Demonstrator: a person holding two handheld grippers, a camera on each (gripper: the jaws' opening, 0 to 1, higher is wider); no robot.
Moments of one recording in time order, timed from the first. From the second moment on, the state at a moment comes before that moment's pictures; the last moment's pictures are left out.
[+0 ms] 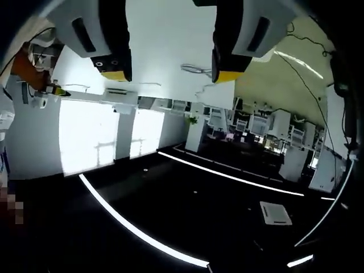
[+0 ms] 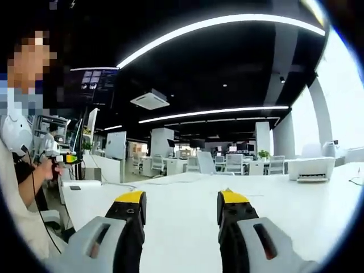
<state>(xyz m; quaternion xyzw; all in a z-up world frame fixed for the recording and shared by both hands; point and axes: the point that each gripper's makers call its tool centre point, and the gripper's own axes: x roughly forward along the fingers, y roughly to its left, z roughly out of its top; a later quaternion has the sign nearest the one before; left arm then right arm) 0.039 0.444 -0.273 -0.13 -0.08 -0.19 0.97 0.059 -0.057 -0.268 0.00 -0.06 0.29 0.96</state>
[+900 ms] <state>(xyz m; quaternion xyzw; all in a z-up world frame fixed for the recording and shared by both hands) 0.030 0.453 -0.272 -0.10 -0.06 -0.16 0.98 0.054 -0.056 -0.263 0.00 -0.06 0.30 0.95</state>
